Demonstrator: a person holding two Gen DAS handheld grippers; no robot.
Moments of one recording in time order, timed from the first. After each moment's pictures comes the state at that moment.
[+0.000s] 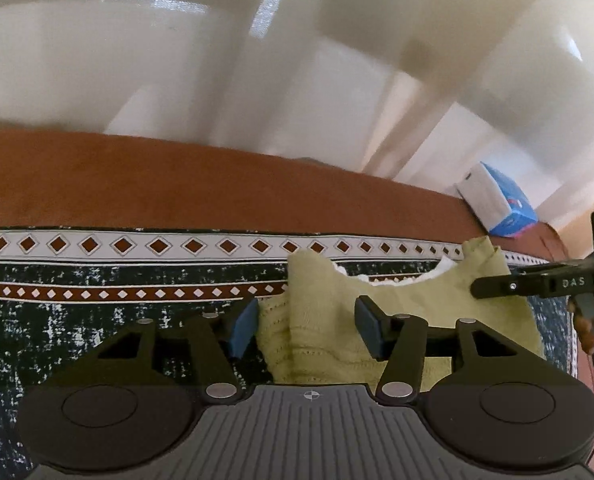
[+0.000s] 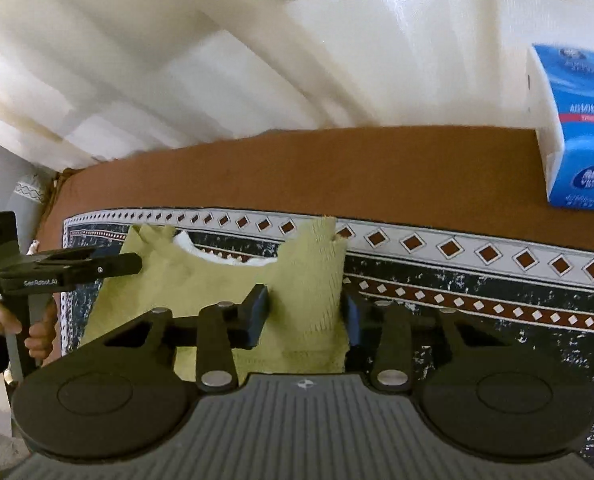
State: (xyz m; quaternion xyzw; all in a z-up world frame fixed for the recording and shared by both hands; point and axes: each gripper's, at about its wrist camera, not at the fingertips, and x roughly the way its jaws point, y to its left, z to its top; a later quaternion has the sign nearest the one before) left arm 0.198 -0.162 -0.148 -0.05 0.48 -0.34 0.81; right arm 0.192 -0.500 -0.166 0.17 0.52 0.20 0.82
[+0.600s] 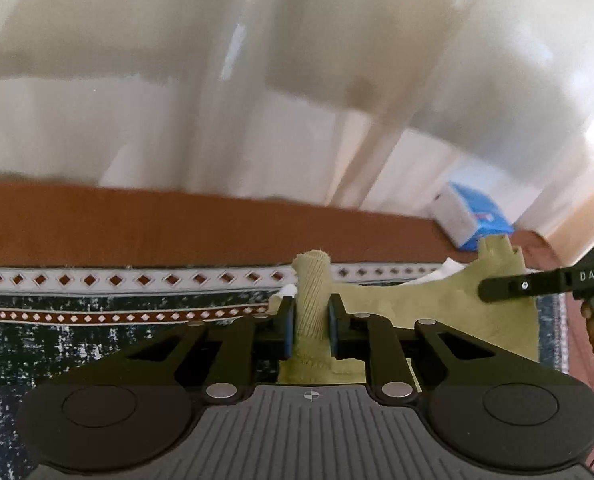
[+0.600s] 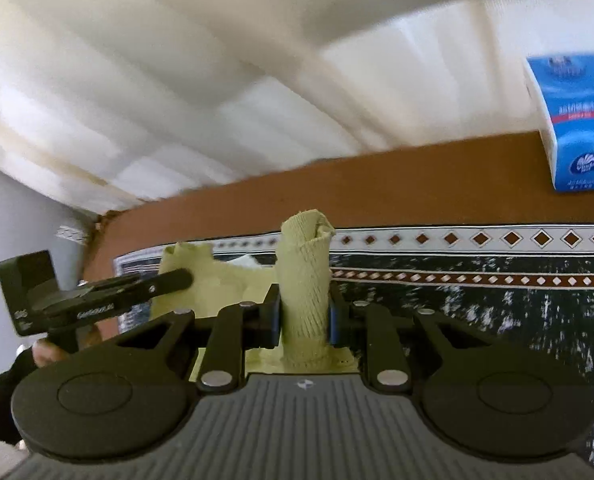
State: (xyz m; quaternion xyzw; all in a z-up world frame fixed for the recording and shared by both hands) left arm 0.163 -0.163 -0.096 -0.04 0.43 -0.35 0.83; right arm 0.157 -0.506 -0.121 0.24 0.47 0.22 0.82
